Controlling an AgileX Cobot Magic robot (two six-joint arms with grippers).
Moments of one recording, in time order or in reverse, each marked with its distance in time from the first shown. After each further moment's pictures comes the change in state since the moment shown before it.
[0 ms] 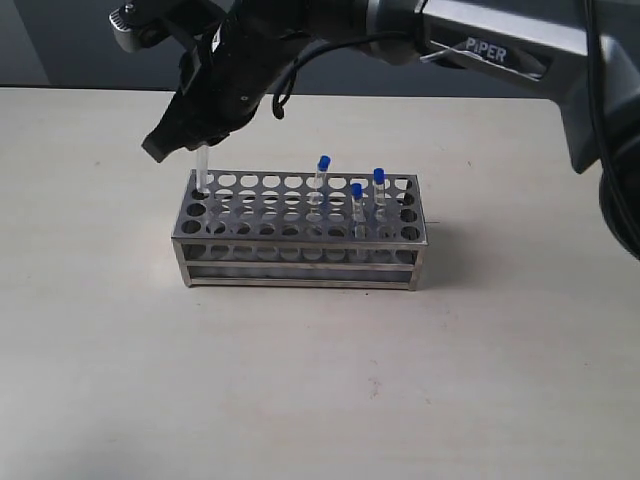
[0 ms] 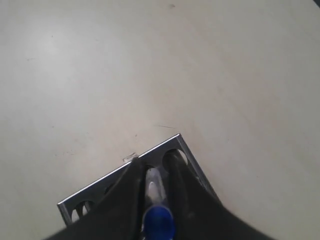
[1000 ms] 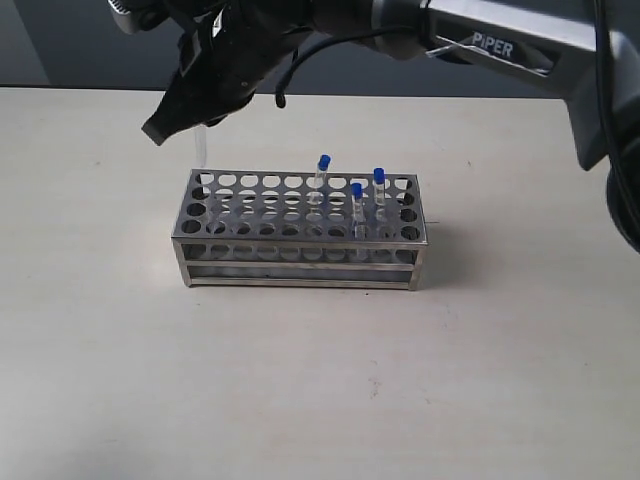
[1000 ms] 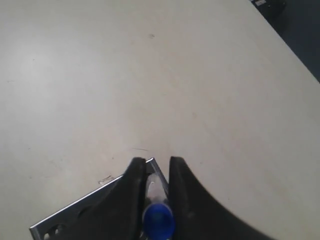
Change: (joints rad) left arm 0.000 0.000 0.000 0.000 0.000 0.000; right arm 0.000 -0.011 0.000 -0.027 -0.086 -0.018
